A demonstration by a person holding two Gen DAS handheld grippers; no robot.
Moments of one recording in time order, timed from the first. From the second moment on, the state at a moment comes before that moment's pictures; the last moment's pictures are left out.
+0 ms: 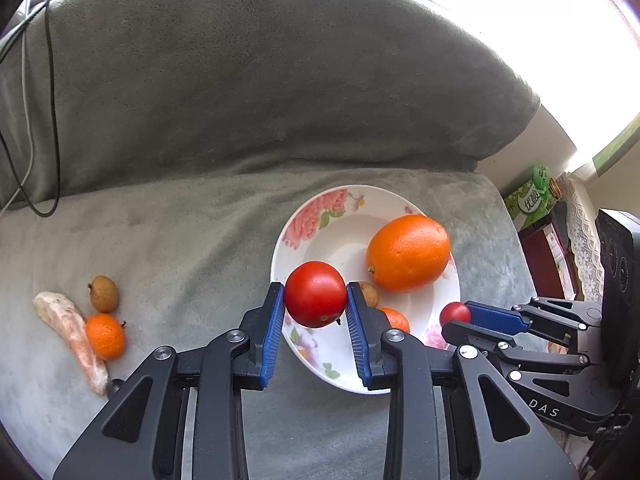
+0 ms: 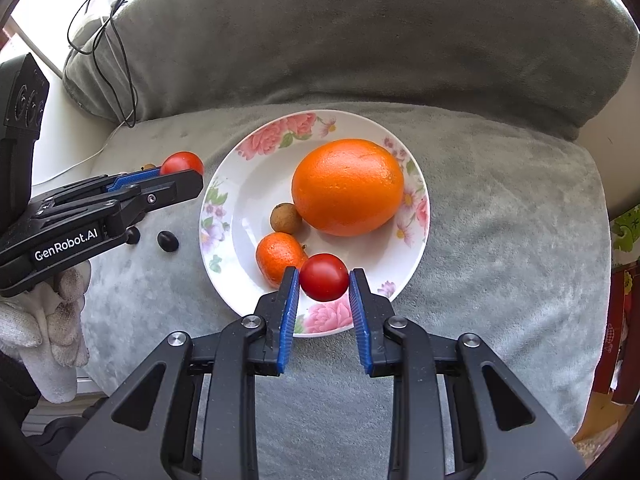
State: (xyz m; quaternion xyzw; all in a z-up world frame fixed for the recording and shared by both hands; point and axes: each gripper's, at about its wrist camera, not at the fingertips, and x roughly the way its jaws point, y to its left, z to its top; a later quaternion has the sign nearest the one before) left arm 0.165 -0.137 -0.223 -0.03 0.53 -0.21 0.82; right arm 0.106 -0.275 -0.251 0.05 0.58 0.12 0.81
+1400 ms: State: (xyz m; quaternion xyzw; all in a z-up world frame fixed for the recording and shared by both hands) left arm 0.158 -0.128 -0.199 -0.04 0.51 -0.19 0.84; right arm 0.101 -0.282 -0.242 0.06 0.56 0.10 0.82
